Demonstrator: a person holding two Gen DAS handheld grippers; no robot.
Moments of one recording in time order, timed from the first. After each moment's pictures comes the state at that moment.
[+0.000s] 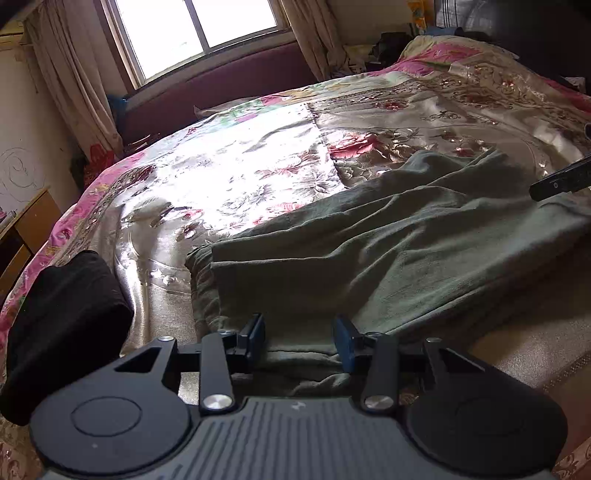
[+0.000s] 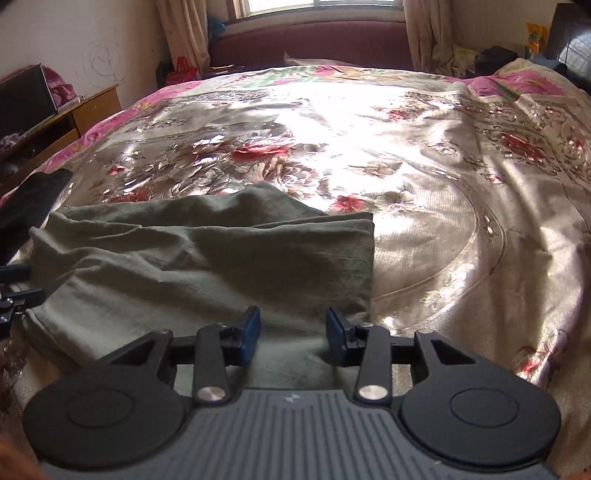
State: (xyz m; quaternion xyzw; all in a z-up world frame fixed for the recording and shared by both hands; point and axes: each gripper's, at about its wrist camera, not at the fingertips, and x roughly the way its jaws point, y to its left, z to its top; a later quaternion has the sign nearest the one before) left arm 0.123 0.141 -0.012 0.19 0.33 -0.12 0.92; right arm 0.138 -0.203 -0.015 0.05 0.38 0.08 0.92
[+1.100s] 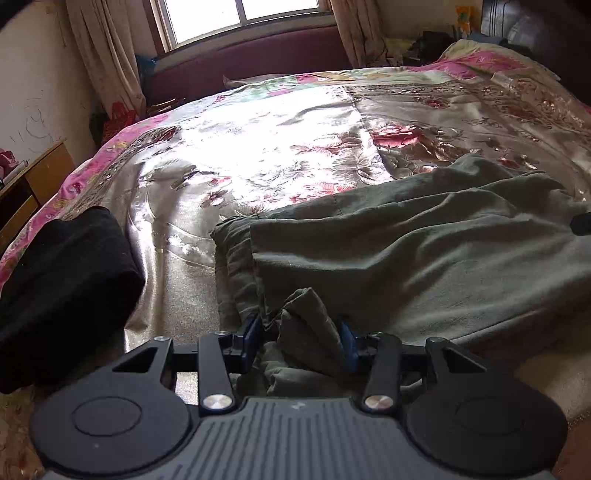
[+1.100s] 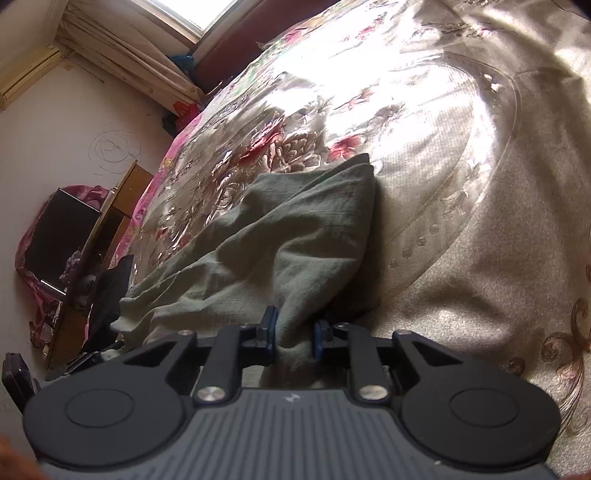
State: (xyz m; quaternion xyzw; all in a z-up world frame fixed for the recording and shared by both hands) left arm 0.151 0.165 -0.027 0.12 0.37 -0.08 0.92; right arm 0.153 -0.253 -0.049 0.32 0.41 0.16 0.84
